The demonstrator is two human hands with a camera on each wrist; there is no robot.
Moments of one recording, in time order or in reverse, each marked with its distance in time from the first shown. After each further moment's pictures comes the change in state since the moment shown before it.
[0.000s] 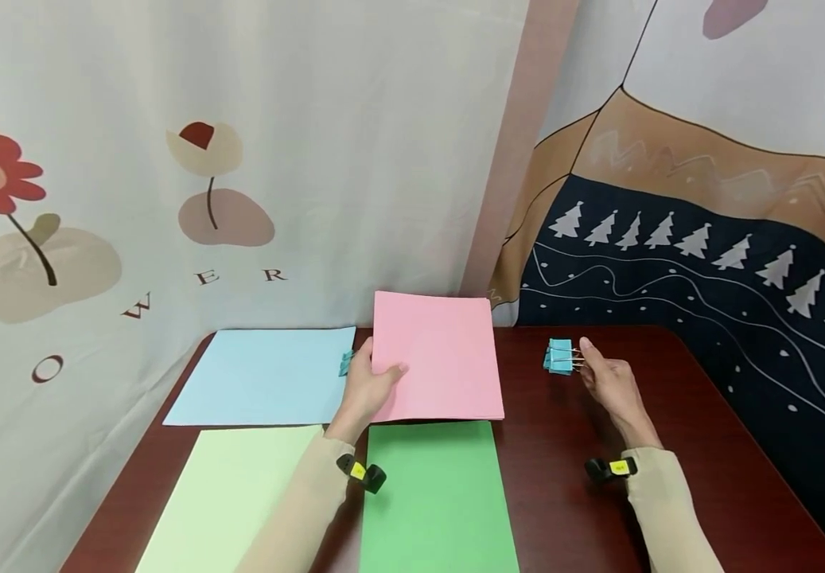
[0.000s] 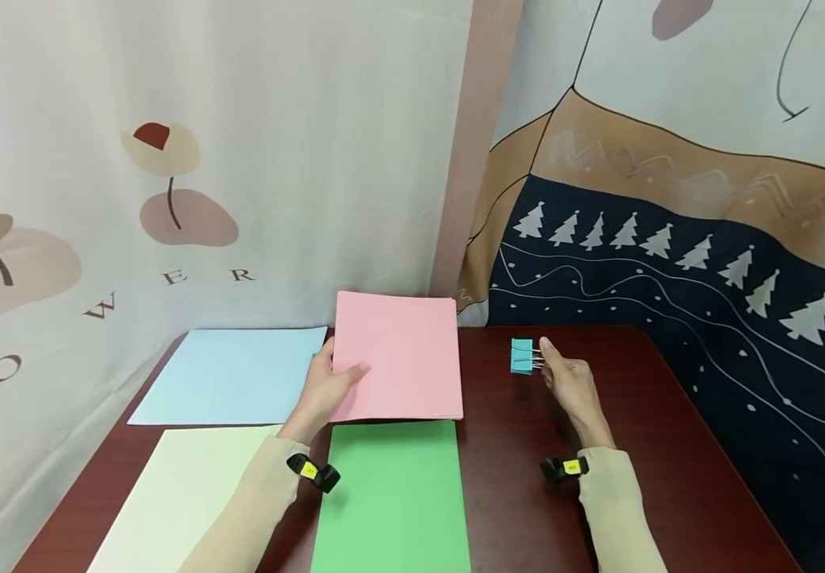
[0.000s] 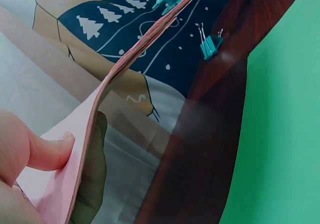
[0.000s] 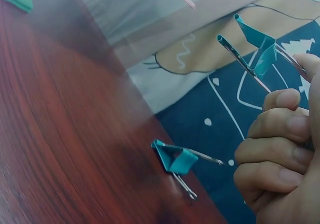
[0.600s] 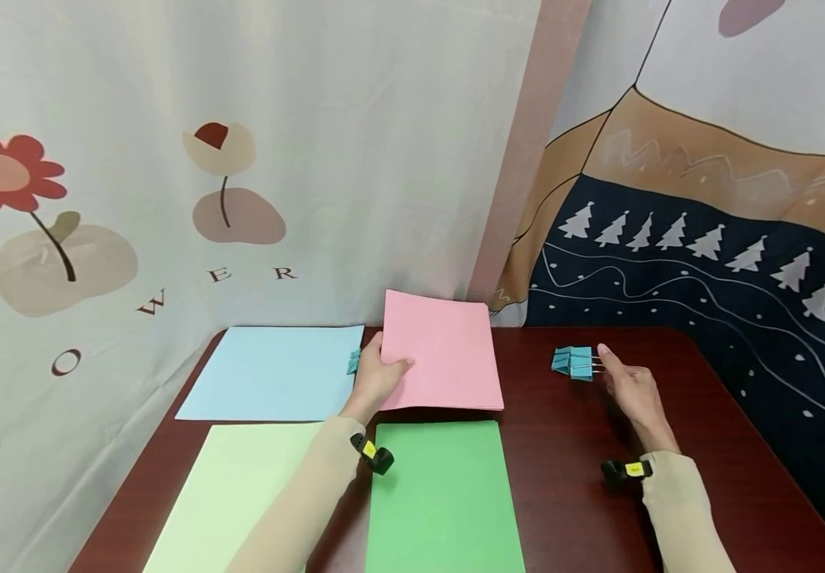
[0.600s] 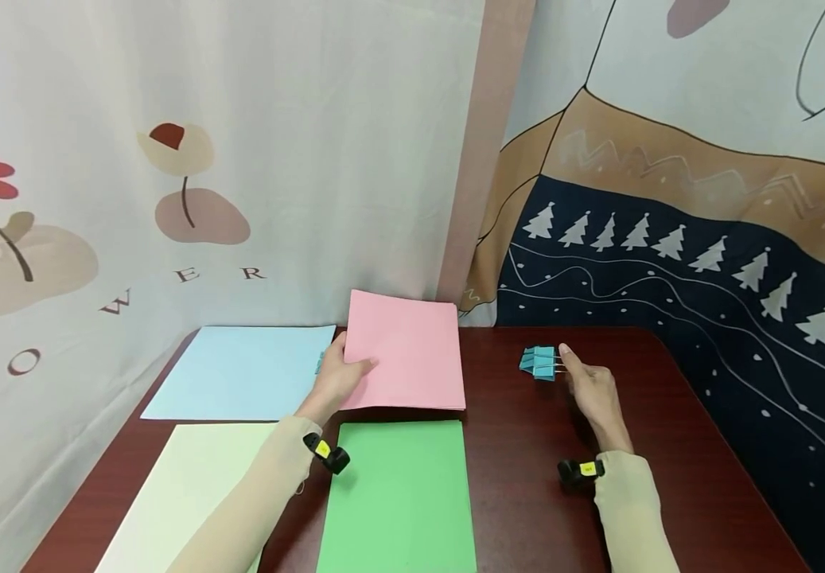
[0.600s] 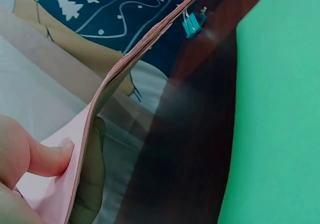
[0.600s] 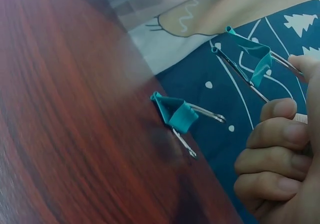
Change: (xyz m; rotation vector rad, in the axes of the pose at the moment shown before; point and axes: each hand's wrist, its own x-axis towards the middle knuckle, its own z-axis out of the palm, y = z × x) left_hand 0.021 -0.008 0.004 0.083 0.031 -0.049; right_hand 0.002 0.016 -0.018 -0.173 0.060 0.110
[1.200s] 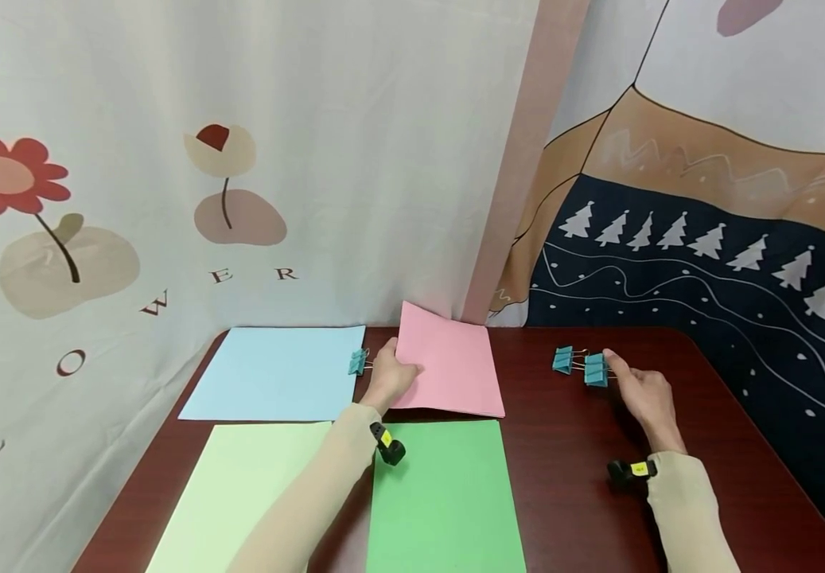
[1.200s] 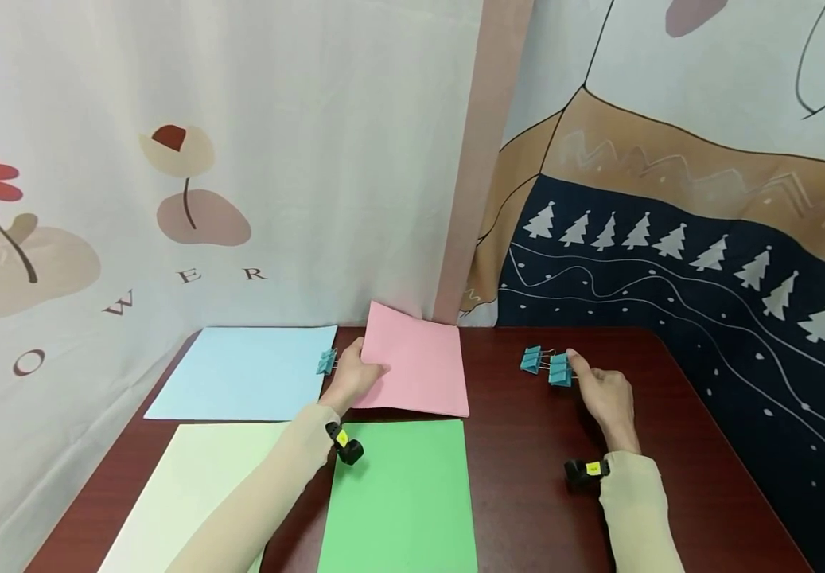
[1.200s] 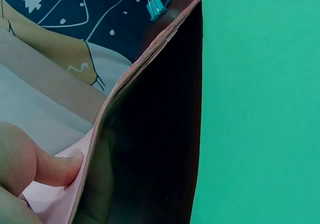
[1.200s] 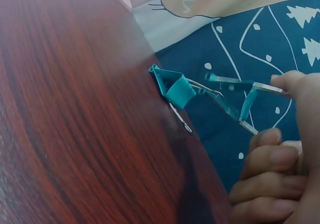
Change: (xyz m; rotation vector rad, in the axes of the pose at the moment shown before) left_hand 0.014 -0.007 0.022 0.130 -0.015 -0.031; right_hand 0.006 0.006 -0.007 -0.209 0.077 0.130
